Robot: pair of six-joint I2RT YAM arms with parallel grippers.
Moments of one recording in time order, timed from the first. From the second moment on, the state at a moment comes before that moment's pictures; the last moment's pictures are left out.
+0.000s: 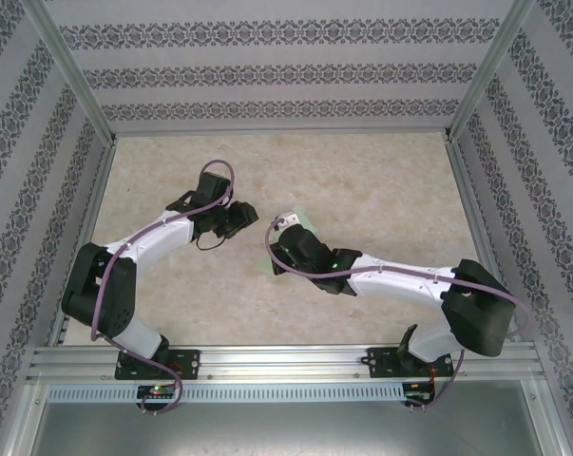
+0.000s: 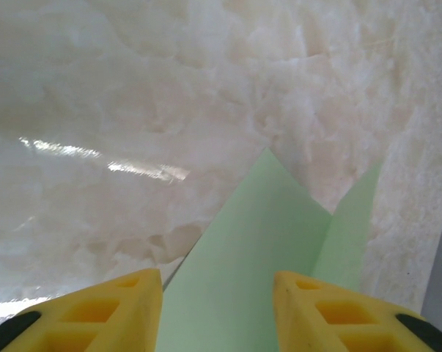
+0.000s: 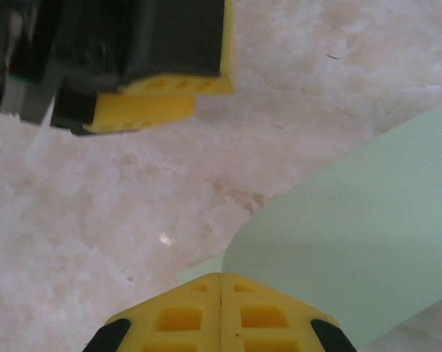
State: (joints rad) left arm -0.41 1.57 1.01 -0.37 0.31 -0.90; right arm 0.99 1.45 0.84 -0.06 0.22 0.45
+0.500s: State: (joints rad) left arm -0.44 1.57 0.92 -0.37 0.41 -0.88; right arm 0.96 1.56 0.80 -0.02 0.05 0.58
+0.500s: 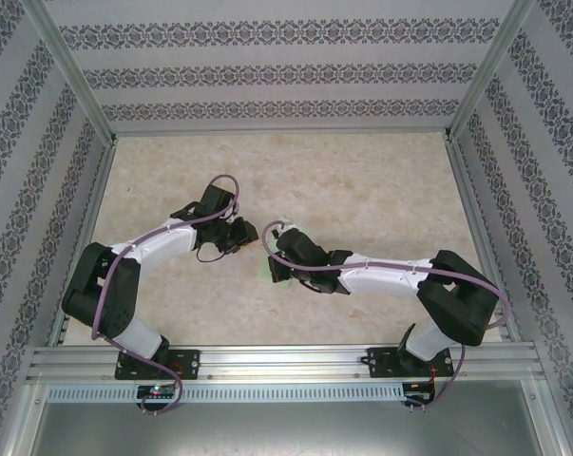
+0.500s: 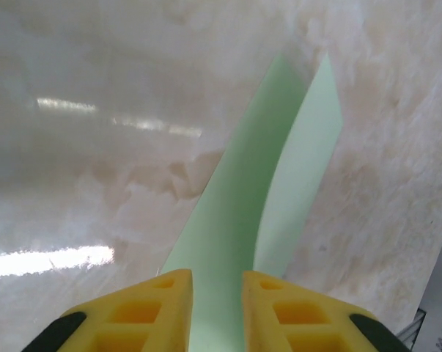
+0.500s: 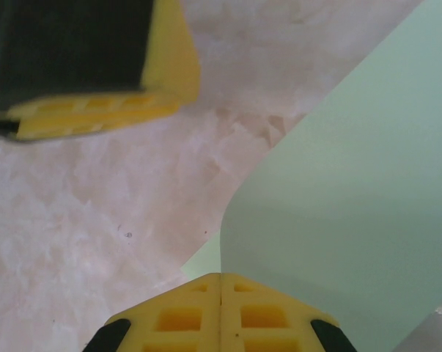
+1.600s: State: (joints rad) left arm -0.56 1.73 0.87 -0.33 0.47 -0.89; right arm 0.84 1.62 0.71 0.14 -0.13 0.74
